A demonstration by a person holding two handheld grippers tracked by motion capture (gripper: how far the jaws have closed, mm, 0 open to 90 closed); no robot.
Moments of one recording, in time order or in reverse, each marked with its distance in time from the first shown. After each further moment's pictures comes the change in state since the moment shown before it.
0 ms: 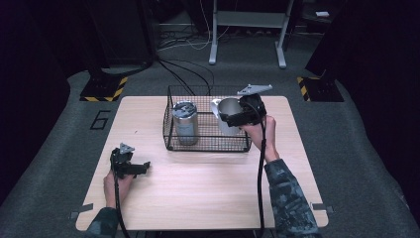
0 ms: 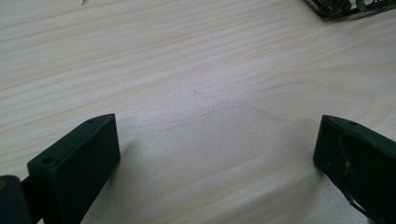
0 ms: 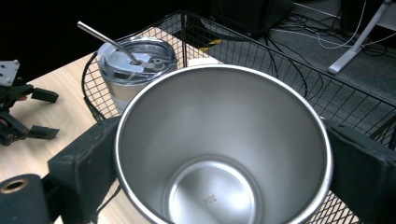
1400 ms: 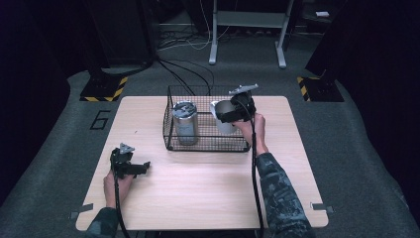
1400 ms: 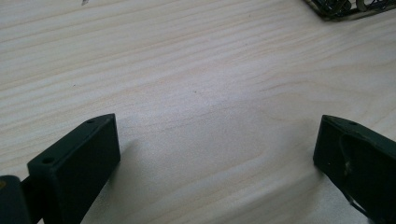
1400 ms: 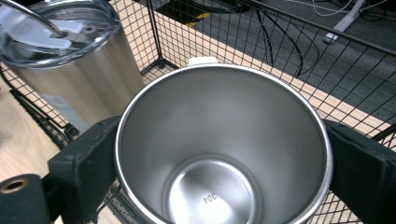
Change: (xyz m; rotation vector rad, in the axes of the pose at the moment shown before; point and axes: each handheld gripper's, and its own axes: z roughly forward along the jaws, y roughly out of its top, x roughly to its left) left arm 0.000 0.000 0.000 -0.001 0.000 0.000; right arm -0.024 -0.012 0.067 0.090 -0.046 0.053
